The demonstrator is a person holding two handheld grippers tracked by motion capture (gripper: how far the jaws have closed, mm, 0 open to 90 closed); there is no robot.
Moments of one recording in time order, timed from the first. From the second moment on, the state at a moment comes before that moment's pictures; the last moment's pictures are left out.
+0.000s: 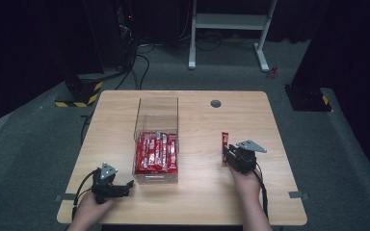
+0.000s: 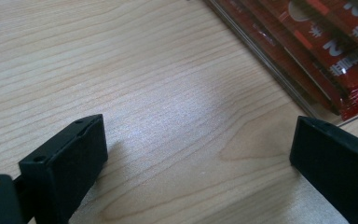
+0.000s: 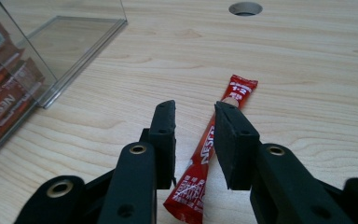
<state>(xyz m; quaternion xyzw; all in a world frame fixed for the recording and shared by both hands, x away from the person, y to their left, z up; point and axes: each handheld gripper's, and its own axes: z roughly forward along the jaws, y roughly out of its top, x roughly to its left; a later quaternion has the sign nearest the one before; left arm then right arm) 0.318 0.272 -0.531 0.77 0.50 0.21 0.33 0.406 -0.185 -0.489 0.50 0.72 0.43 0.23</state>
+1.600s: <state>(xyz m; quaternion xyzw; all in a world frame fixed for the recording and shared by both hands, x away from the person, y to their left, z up) 0.318 0.272 -0.531 0.77 0.50 0.21 0.33 0.344 -0.116 -0.525 0.47 0.79 0.35 0.18</state>
